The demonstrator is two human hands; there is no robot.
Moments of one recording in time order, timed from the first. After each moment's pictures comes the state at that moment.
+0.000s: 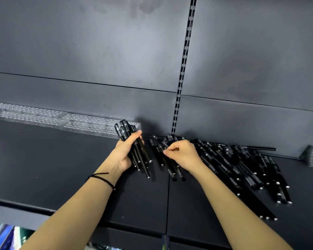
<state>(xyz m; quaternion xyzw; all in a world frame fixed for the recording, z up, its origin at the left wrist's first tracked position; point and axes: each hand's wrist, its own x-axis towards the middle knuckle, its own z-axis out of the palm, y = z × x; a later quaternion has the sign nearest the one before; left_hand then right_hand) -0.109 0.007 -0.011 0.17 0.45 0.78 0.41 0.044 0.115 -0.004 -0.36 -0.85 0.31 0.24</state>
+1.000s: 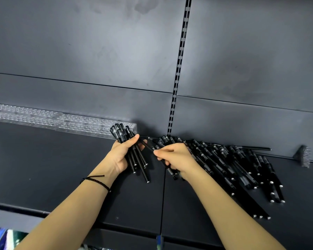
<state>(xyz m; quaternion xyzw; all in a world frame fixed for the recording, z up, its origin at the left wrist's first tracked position) -0.106 0.010 -0.015 0.17 0.42 0.78 0.42 0.049 0.092 0.004 -0.34 -0.76 0.50 0.25</state>
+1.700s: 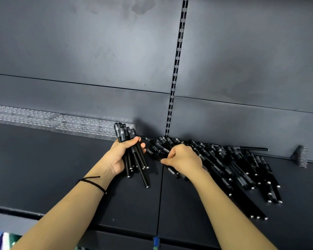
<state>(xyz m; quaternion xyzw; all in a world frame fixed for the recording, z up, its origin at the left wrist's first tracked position) -0.103 0.005 -0.012 0.19 0.42 0.76 0.46 0.060 0.106 0.008 -0.45 -0.87 0.18 0.12</state>
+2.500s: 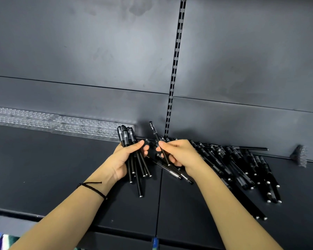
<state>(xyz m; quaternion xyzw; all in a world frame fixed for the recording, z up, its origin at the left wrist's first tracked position) -0.093 0.006 -0.018 0.23 0.44 0.74 0.45 0.065 0.102 0.019 -0.31 -0.75 0.53 0.25</state>
